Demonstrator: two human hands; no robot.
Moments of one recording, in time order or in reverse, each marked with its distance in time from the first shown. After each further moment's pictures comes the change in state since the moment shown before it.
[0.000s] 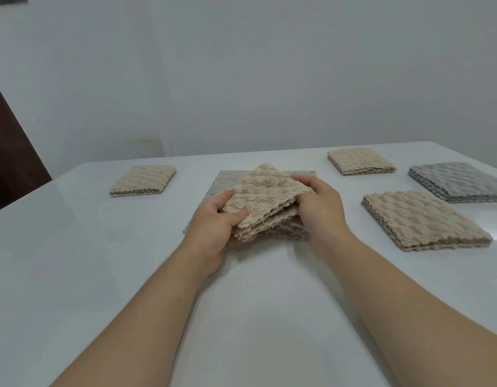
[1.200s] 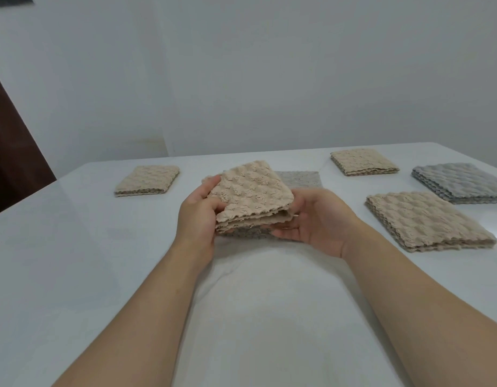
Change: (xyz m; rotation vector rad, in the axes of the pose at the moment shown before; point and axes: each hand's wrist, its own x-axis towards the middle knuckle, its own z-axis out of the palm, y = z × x) left_hand -0.004 0.019 -0.010 -0.105 0.179 0.131; right_hand 0.009 -0.003 -0.015 0.198 -0.585 0.322
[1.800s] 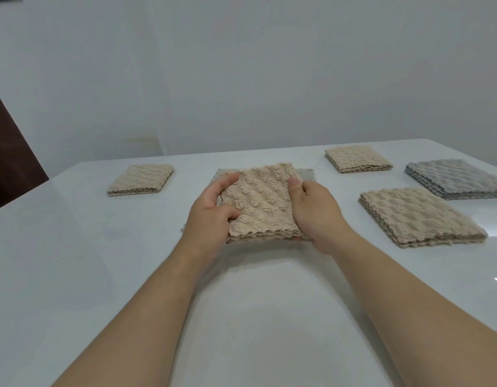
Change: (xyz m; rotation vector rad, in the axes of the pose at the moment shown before) left_hand -0.008 -0.012 0.008 0.296 -0.235 0.165; right_hand 0.004 0.008 0.006 -0.781 0.586 -0.354
